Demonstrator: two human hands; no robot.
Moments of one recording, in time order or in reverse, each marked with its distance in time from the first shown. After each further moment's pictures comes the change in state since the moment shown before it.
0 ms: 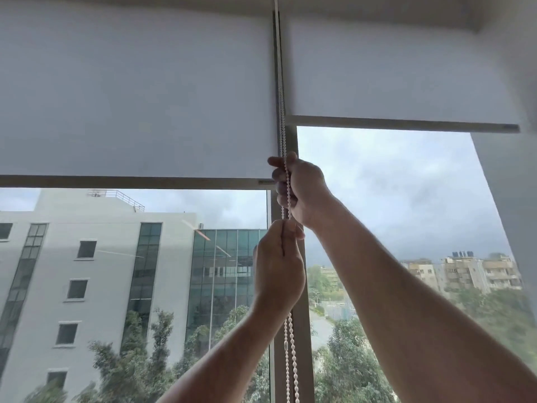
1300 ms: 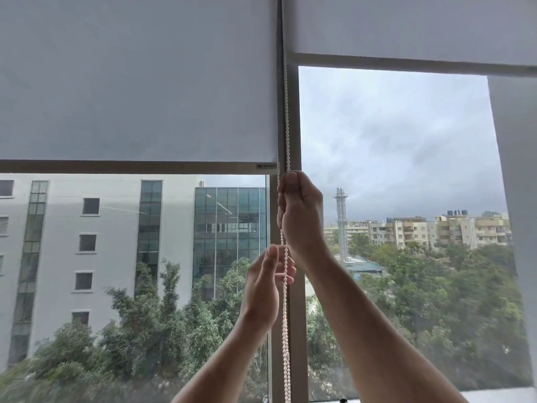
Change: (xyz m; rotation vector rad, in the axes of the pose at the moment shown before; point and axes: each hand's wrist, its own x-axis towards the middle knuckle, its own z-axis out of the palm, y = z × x) left_hand -0.101 -0.068 -0.031 -0.267 -0.212 -0.404; right_hand -0.079 0.113 -0.027 -0.256 0.155 -0.399
